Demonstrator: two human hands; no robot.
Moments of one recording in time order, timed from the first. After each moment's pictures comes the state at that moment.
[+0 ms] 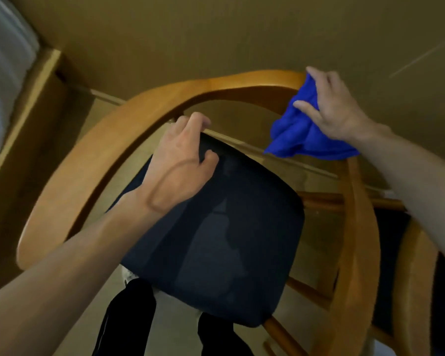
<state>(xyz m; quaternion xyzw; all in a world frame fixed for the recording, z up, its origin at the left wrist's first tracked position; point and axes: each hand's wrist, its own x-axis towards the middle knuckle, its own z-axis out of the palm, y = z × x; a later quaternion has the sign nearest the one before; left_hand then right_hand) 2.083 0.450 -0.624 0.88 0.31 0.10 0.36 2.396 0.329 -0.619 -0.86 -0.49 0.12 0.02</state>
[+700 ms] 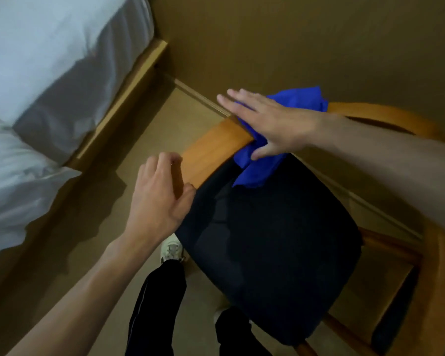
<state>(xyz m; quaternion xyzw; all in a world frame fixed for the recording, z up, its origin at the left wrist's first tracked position) 1.894 0.491 -0.651 0.78 0.52 0.07 0.34 2.188 0.527 -0.644 -0.54 -0.80 0.24 -0.12</state>
